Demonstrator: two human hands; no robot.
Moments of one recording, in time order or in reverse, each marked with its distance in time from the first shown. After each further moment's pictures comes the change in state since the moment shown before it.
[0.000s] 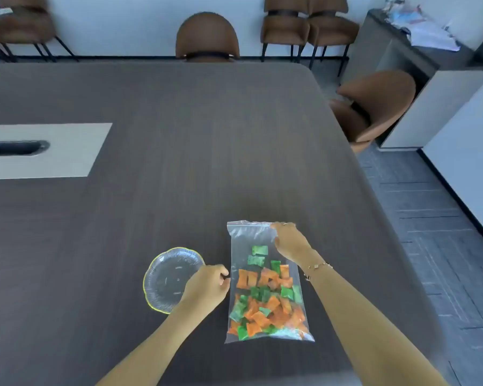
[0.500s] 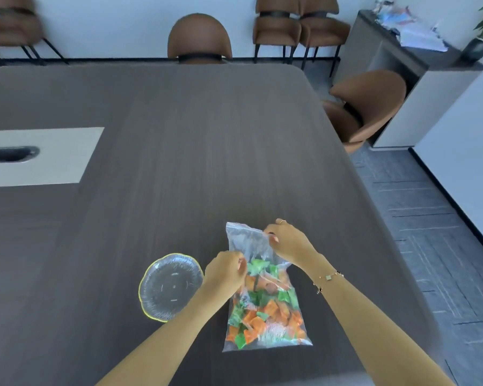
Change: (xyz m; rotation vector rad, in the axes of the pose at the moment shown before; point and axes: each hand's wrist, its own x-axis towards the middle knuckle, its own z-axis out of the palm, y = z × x) left_hand 0.028 0.047 -0.002 -0.020 0.053 0.112; right_hand -0.021 -0.015 -0.029 -0.031 0.070 -0.088
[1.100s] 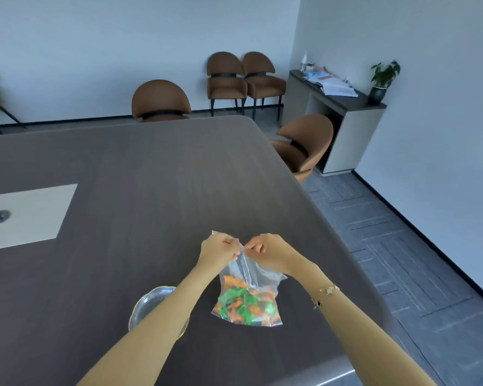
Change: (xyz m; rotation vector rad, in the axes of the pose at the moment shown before) left_hand -0.003 0.077 -0.076 -0.518 -0.003 0.004; right_hand -0.109 -0.054 -0.088 0.239 0.138 0.008
